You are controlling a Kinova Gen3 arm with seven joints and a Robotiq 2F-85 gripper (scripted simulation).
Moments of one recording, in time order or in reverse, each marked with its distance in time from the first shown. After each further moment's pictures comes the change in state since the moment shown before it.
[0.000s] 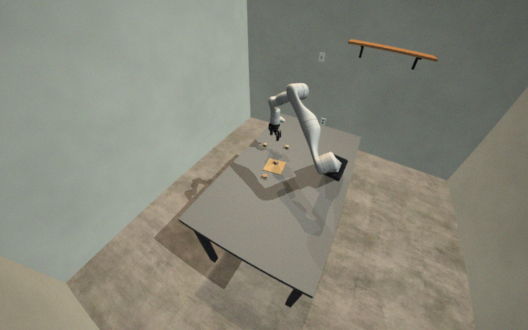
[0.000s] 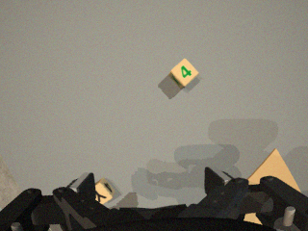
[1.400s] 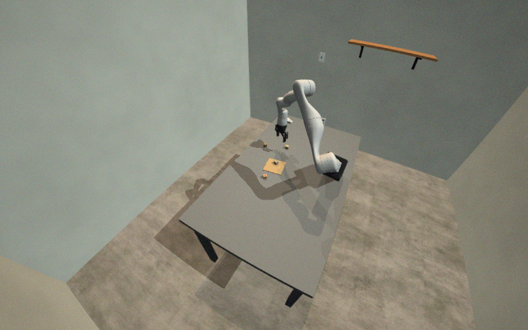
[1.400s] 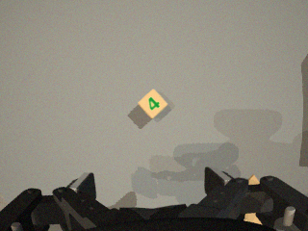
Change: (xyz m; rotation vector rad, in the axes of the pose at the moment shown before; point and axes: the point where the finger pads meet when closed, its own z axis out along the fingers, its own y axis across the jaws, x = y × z) arm 0.037 0.040 0.000 -0.002 -0.008 0.001
